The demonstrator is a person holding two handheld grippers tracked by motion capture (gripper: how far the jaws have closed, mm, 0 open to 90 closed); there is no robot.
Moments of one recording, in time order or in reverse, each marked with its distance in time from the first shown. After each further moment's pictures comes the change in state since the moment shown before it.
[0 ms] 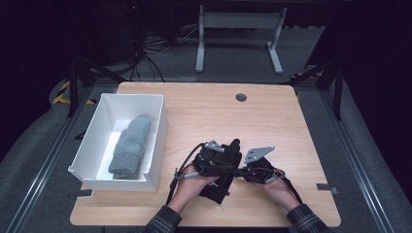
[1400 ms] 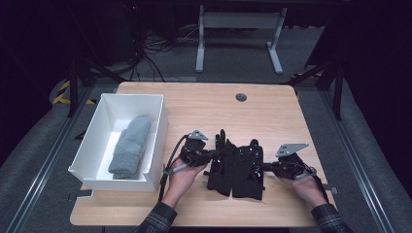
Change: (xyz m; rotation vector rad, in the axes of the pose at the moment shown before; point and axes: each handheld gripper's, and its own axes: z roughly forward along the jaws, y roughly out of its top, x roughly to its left) left arm 0.025 0.001 -0.033 -0.115 0.127 -0.103; right arm -0.046 -0.046 -0.060 0.008 -0.114 0.108
